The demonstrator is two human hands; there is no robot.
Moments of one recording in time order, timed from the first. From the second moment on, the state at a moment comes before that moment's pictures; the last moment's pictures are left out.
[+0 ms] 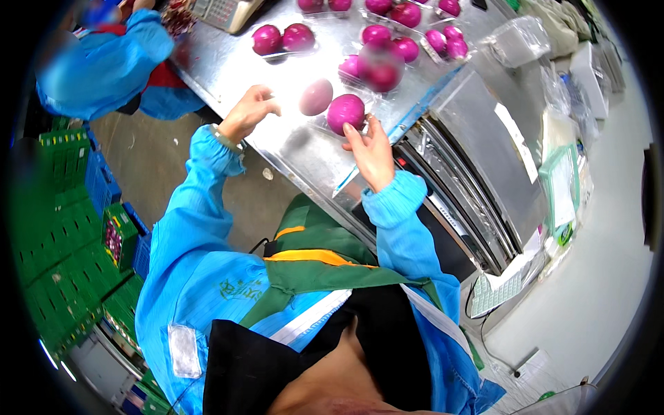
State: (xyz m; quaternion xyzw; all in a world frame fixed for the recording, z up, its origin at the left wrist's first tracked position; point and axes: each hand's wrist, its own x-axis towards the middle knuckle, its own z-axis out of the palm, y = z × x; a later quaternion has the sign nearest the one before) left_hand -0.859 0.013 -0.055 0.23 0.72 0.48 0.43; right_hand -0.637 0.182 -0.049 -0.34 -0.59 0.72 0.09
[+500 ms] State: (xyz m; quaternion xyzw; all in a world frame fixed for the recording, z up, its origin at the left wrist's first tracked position) left_hand -0.626 0.278 -0.003 0.36 0.44 0.57 0.59; right_hand -0.369 0.365 0.022 -0.47 -0.60 0.58 0.29
